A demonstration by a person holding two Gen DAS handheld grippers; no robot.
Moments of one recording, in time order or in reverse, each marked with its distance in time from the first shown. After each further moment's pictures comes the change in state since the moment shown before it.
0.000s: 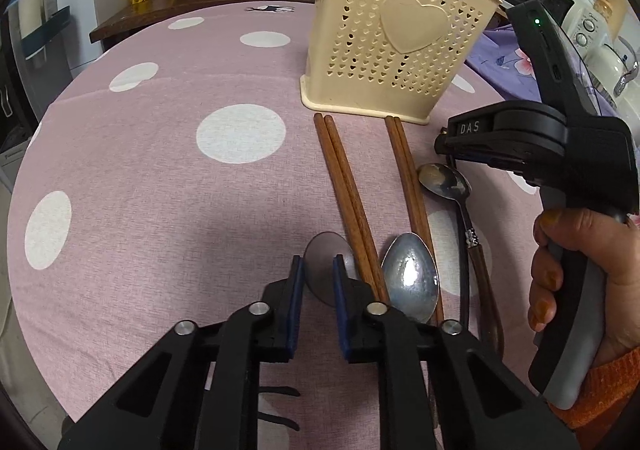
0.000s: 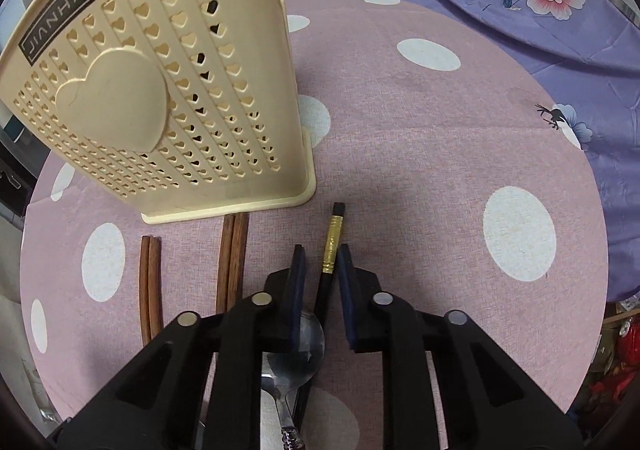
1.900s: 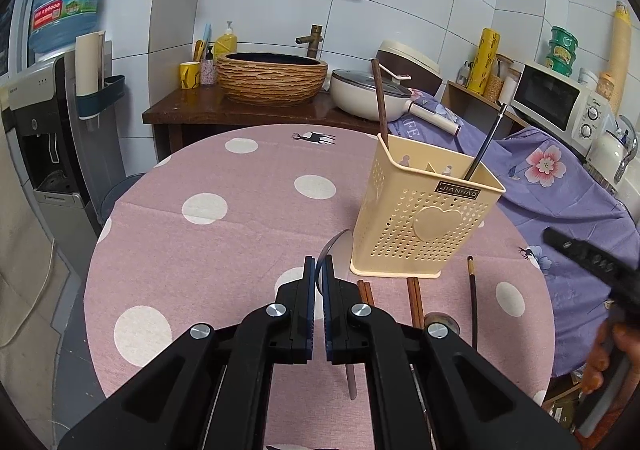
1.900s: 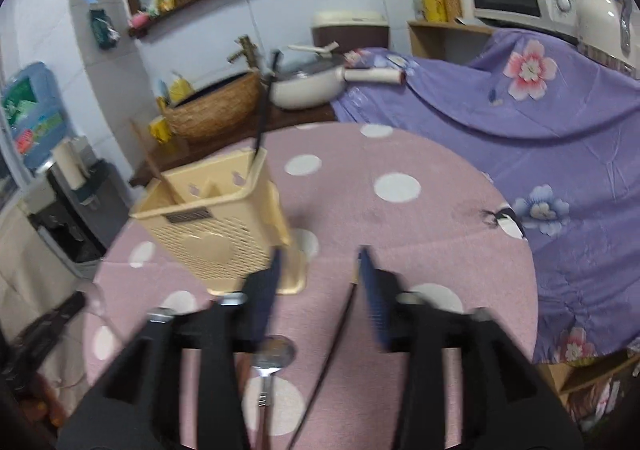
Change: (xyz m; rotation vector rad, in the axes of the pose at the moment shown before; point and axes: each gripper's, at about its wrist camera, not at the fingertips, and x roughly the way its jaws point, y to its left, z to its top) left arm -0.097 0.030 0.063 -0.067 -0.356 0.080; right arm -0.124 -0.073 0.009 0.004 -0.352 0.162
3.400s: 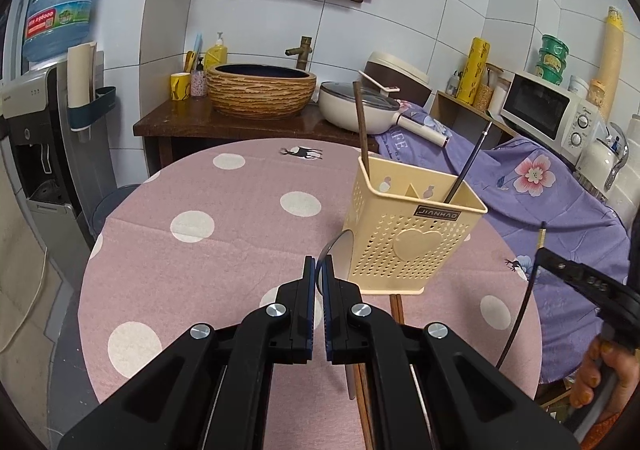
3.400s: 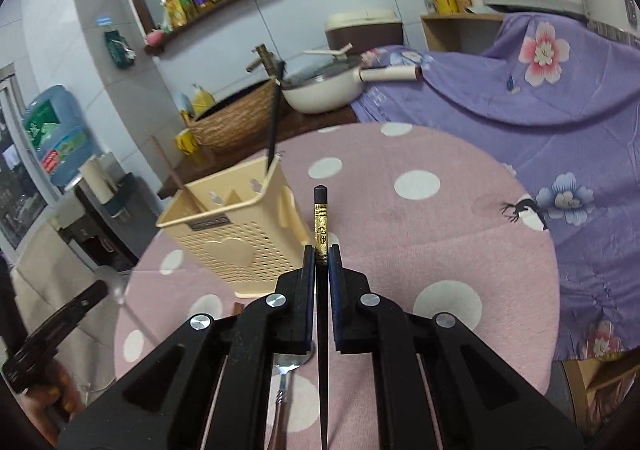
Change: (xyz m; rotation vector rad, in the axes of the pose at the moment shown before) left arm -0.008 -0.012 0.016 0.005 -0.035 -0.037; right arm -0.020 -0.017 0.005 0.046 -0.040 0.176
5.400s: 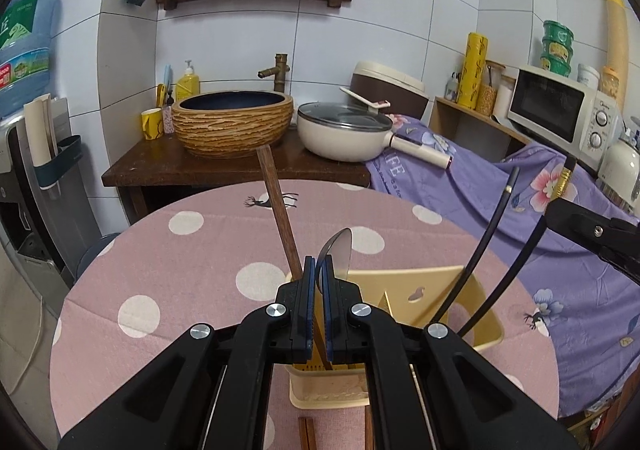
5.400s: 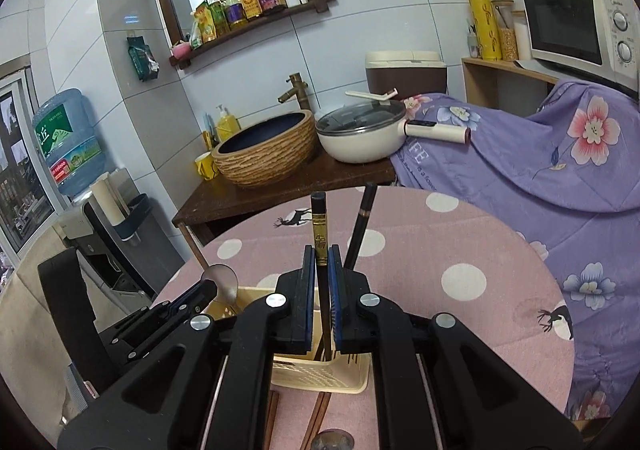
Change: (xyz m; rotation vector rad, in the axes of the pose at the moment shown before) left arm 0.100 -0.066 0.075 0.088 -0.043 0.039; right arm 0.048 0.062 0.101 -0.089 -0.060 0.028
